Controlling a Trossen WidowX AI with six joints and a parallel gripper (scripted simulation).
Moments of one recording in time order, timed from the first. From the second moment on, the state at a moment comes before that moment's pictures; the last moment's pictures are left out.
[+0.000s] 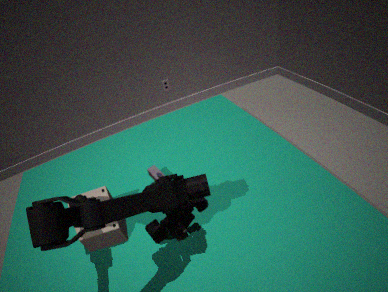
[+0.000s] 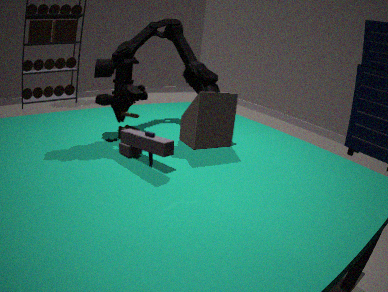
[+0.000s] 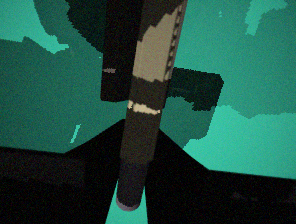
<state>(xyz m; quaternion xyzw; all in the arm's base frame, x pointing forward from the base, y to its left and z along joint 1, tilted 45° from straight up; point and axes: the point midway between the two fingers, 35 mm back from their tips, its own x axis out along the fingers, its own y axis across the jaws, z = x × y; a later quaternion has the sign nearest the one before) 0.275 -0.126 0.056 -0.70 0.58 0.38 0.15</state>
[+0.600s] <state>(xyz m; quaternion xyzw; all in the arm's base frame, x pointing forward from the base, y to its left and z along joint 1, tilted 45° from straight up) 0.273 -0.142 0.054 -0.70 0.58 0.37 0.15</state>
